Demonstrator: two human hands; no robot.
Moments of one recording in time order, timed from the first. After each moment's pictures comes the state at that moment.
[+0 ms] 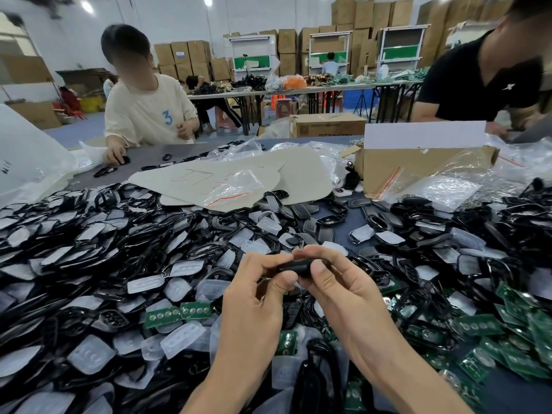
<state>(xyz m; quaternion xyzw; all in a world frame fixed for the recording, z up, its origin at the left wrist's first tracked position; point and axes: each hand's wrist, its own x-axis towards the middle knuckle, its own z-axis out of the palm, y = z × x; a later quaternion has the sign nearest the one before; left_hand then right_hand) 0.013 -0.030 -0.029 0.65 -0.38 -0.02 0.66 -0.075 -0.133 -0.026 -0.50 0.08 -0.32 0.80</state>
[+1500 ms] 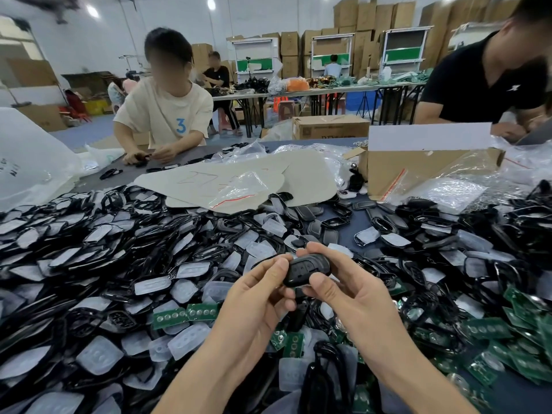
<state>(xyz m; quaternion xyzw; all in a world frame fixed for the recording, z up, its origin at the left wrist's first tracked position) 0.029 -0.029 -0.015 0.45 -0.16 -0.40 0.78 -0.084 -0.139 -0.027 -0.65 0.09 -0.32 0.68</state>
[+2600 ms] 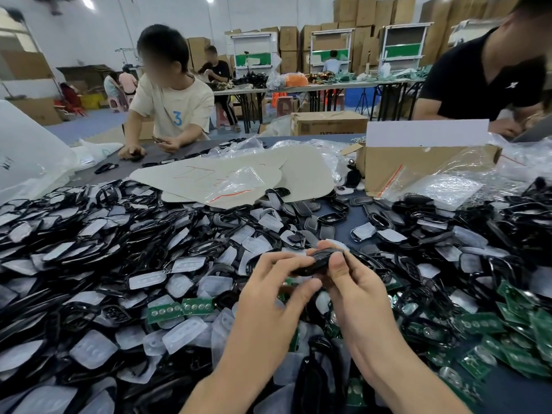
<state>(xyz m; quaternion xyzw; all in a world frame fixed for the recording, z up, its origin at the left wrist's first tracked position) 0.016 -0.036 -0.040 0.69 -0.46 0.04 0.56 -0.072 -0.138 -0.039 -0.51 0.17 -0.37 0.75</state>
